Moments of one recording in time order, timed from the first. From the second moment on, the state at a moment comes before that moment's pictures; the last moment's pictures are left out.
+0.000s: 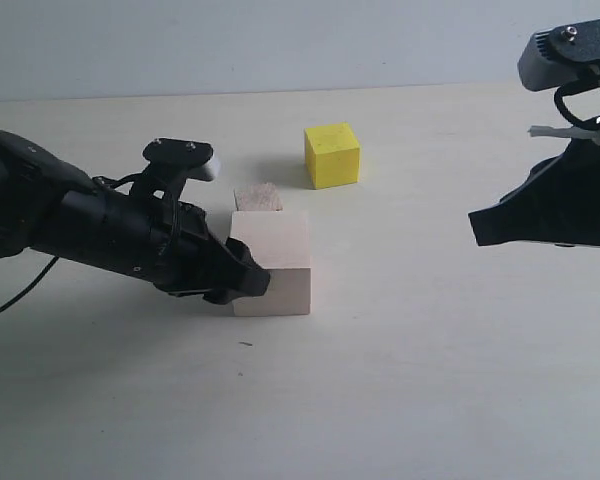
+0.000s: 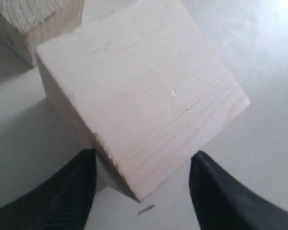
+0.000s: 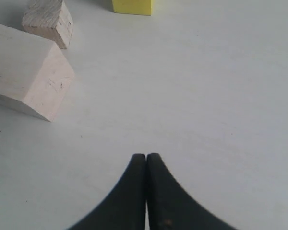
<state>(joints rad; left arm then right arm) -0.56 1.77 -0.81 -1.35 0.36 1.25 0.52 1.09 -0.68 -0.15 0.58 0.28</state>
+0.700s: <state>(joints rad) -0.56 1.81 -0.81 -1.38 0.32 1.26 0.52 1.07 -0.68 -0.15 0.58 0.28</state>
